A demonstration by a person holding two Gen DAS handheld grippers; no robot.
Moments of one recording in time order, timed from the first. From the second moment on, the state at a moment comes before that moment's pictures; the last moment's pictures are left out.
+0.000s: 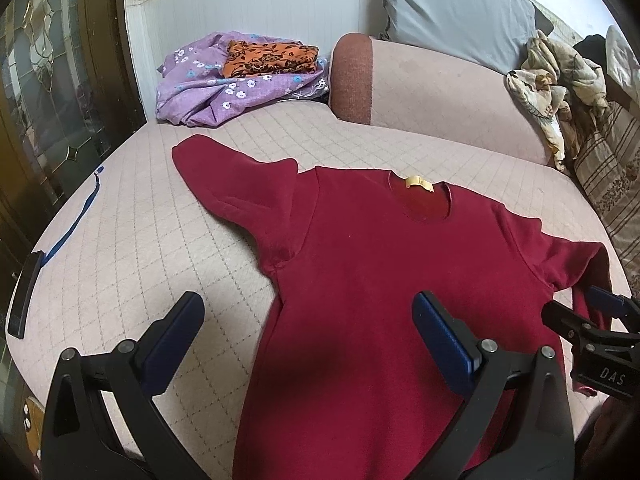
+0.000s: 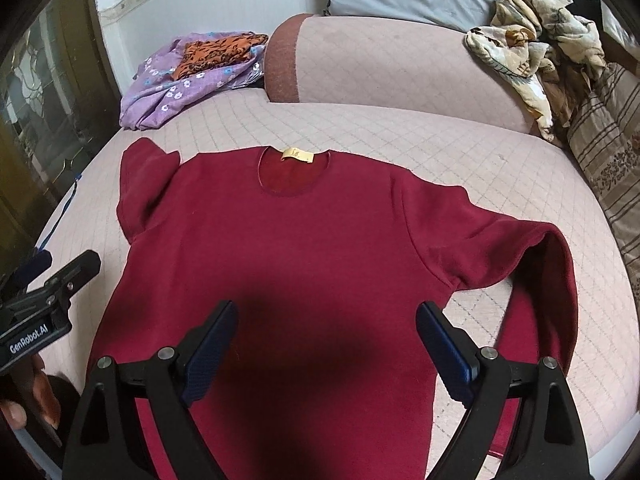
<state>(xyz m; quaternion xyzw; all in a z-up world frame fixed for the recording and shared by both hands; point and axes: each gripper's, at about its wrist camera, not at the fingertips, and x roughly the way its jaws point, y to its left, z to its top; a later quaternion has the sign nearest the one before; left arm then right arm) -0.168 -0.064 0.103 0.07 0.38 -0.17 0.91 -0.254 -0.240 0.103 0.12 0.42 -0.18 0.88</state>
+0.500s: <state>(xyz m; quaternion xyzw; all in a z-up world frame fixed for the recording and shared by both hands) -0.154 -0.077 0.093 0.07 0.38 -0.17 0.91 -0.233 -0.245 0.091 0.13 0.42 -0.19 0.88</state>
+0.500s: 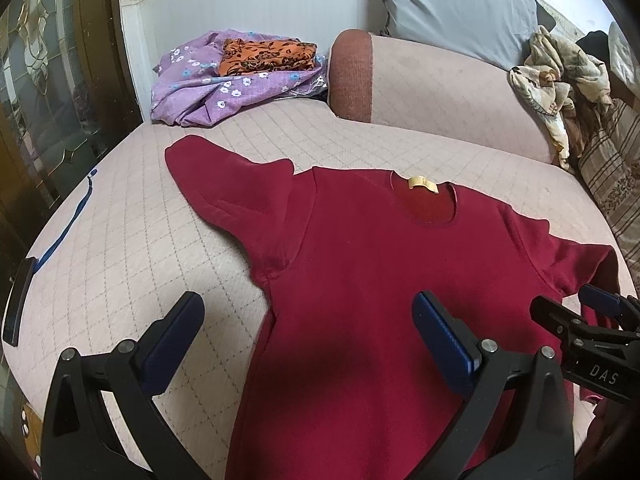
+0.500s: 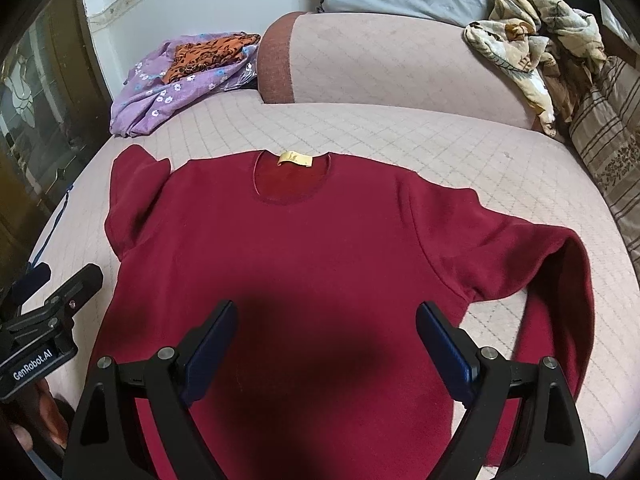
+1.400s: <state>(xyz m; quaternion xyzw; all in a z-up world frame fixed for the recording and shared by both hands) -0.111 -0.094 0.059 0.08 0.38 -0.17 0.91 -0.189 -0.258 0.057 0.15 0.44 -0.19 0.86</state>
